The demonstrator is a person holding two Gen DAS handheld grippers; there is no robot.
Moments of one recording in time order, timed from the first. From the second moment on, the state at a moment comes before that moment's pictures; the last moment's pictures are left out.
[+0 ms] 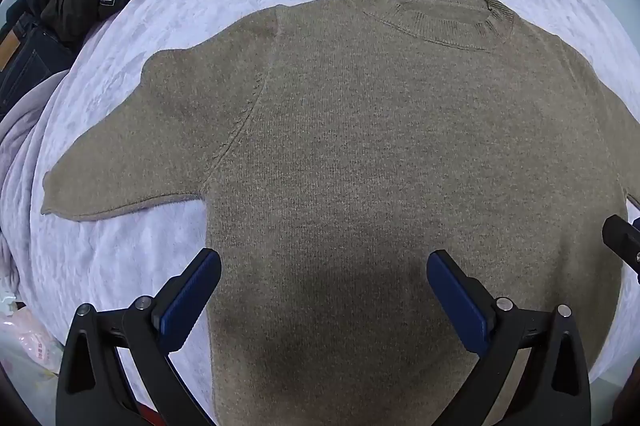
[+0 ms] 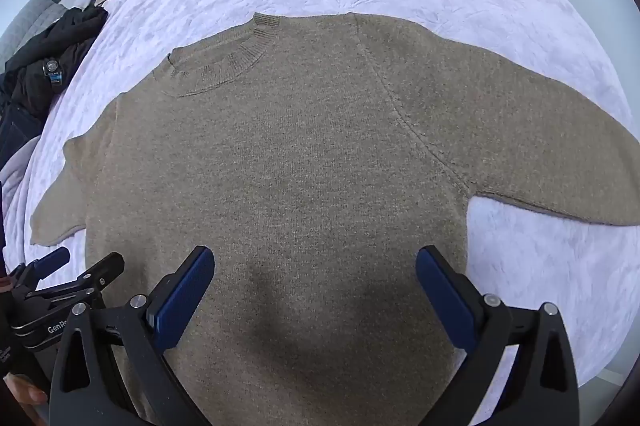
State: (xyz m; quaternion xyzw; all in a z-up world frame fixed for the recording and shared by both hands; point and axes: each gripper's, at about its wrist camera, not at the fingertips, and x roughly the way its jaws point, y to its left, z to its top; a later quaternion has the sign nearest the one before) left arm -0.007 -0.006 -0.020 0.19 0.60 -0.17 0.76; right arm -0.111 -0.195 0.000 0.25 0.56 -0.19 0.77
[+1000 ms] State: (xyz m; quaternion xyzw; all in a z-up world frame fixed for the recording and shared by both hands) left arm -0.005 -0.005 -0.029 0.19 0.61 -0.16 0.75; right arm -0.115 -0.192 -0.004 0.25 0.56 -0.19 0.77
